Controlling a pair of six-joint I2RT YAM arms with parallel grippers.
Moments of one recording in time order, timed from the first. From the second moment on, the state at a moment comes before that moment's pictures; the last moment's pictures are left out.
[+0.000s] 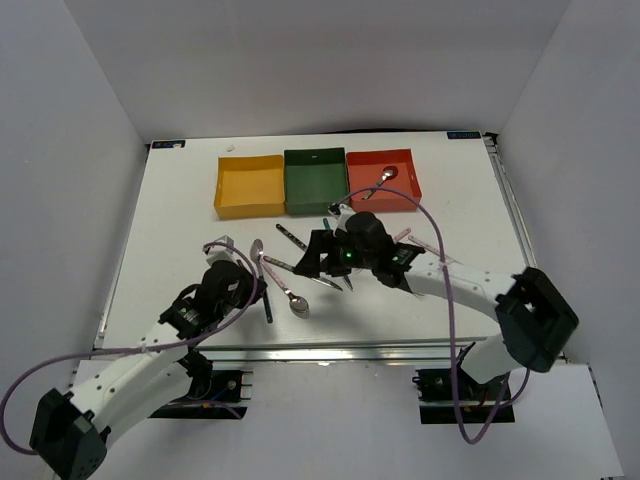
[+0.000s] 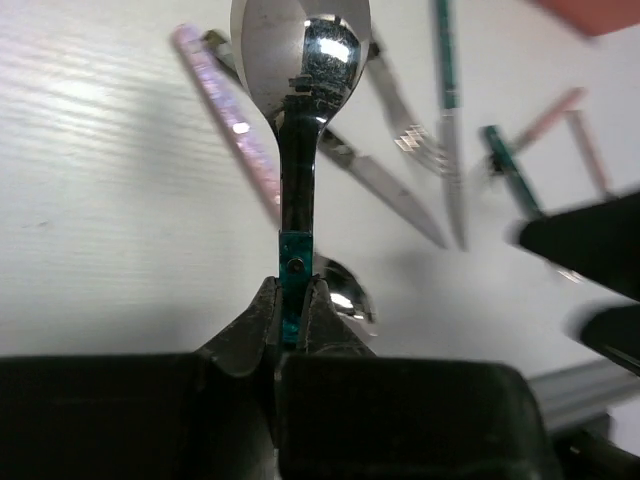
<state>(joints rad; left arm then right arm) -0.61 0.79 0.42 -0.33 -0.23 -0.86 0.87 1.43 0.89 0.02 -0.25 0.68</state>
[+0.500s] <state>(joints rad) -0.62 0.68 0.32 -0.13 0.01 -0.84 0.92 1.72 1.08 0.19 -0.36 0.85</state>
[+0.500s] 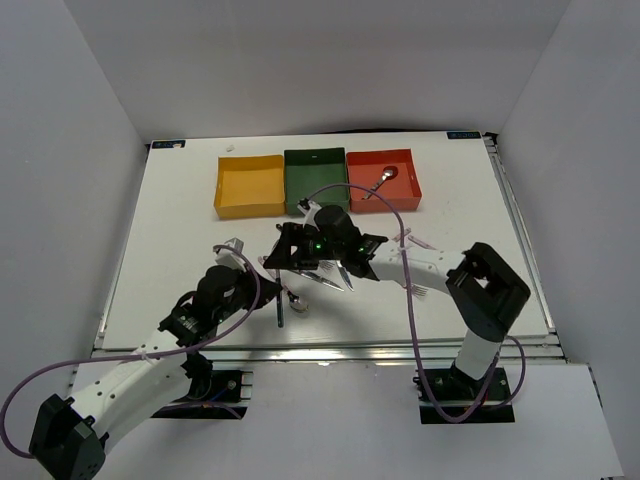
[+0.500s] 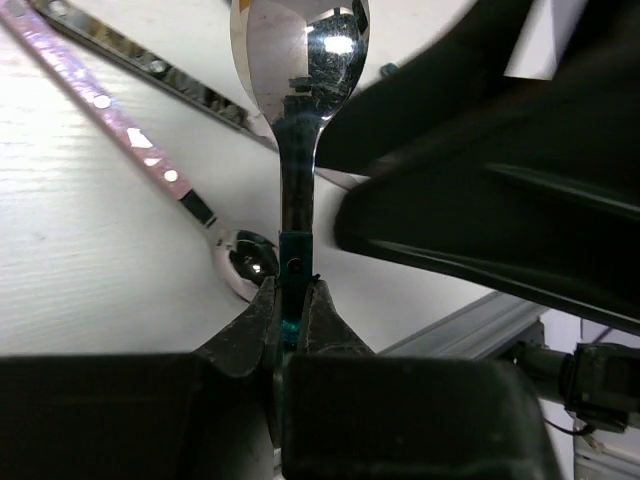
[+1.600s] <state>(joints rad) -0.62 0.71 0.67 -0.54 -0.16 -0.72 0.27 2.30 2.06 -0.39 0.15 0.71</state>
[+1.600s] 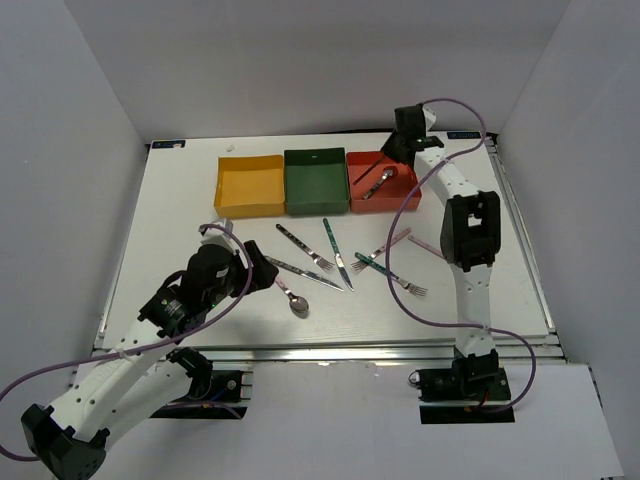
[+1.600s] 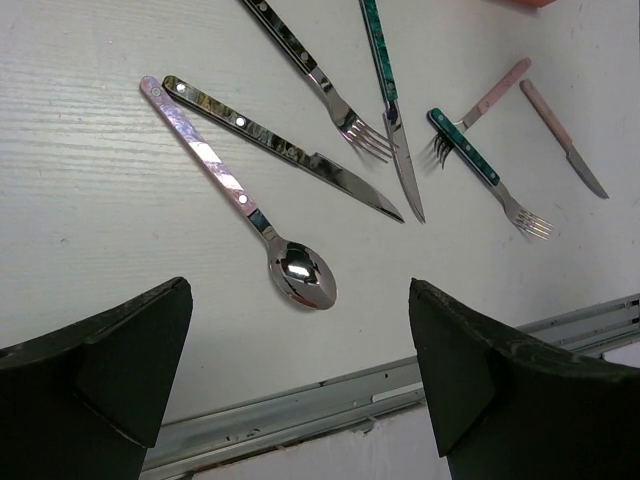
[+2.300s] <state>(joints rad) -0.62 0.68 0.86 -0.72 -0.32 -0.63 0.29 2.12 1.89 -0.44 0.10 0.57</state>
